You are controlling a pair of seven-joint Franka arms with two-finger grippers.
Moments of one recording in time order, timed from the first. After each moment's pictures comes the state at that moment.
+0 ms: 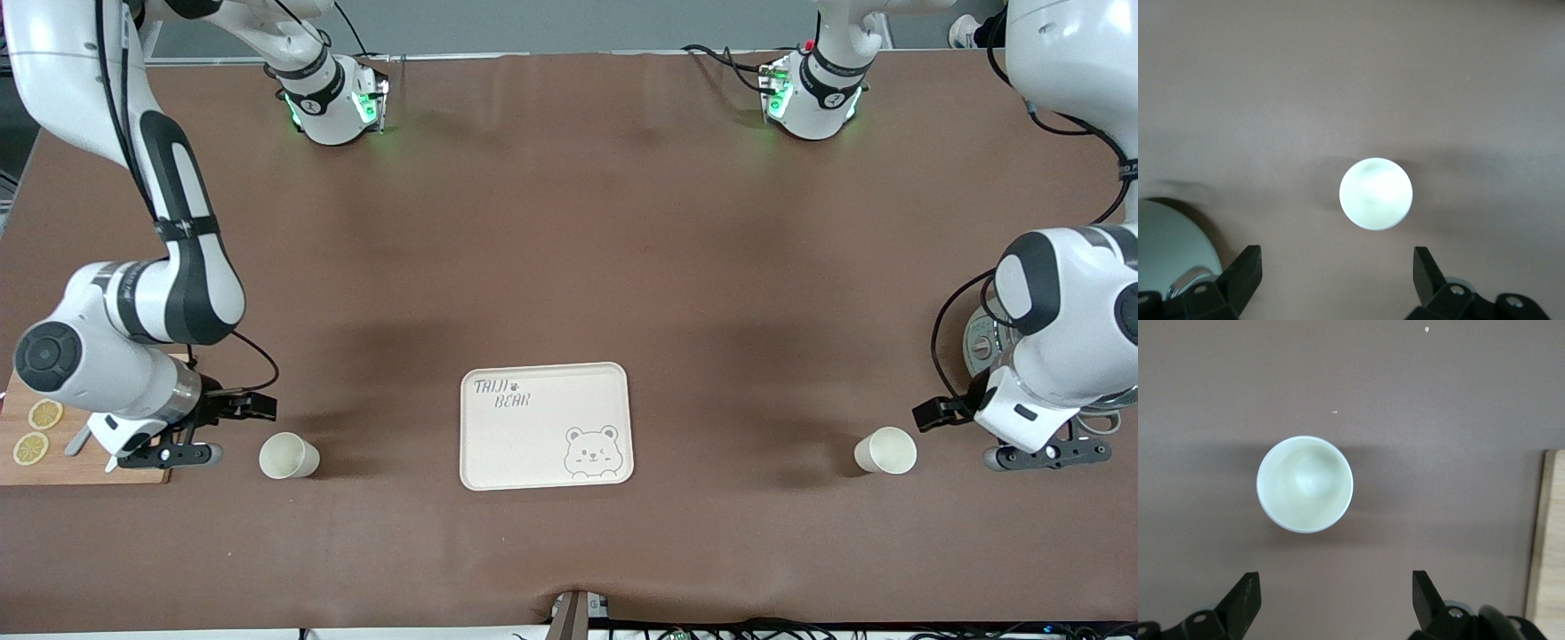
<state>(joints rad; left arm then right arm) -0.08 0.52 0.11 -1.51 0.01 2.16 -0.08 0.03 0.59 -0.04 -1.56 0.04 2.18 -0.07</state>
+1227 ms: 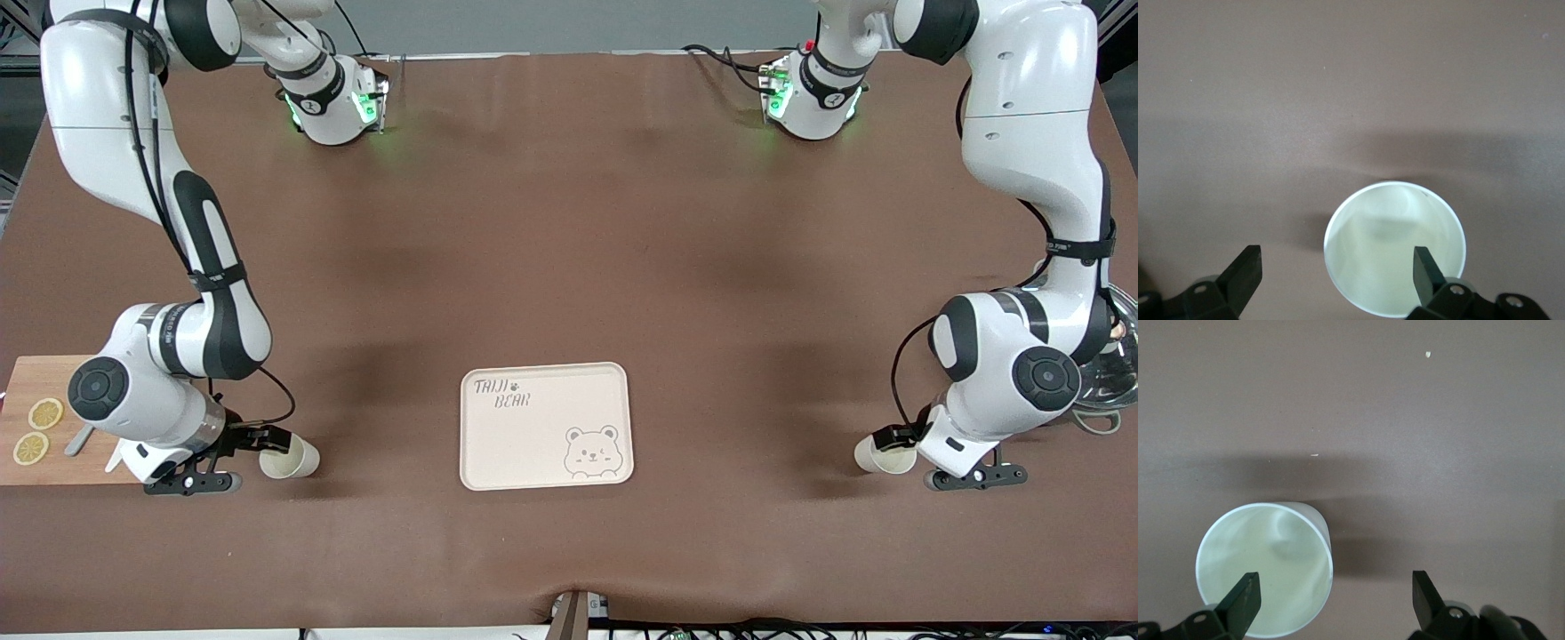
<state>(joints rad) -0.07 0.72 0.11 -1.51 0.01 2.33 -0.08 0.03 0.75 -0.05 -1.47 0.04 2.30 -0.07</state>
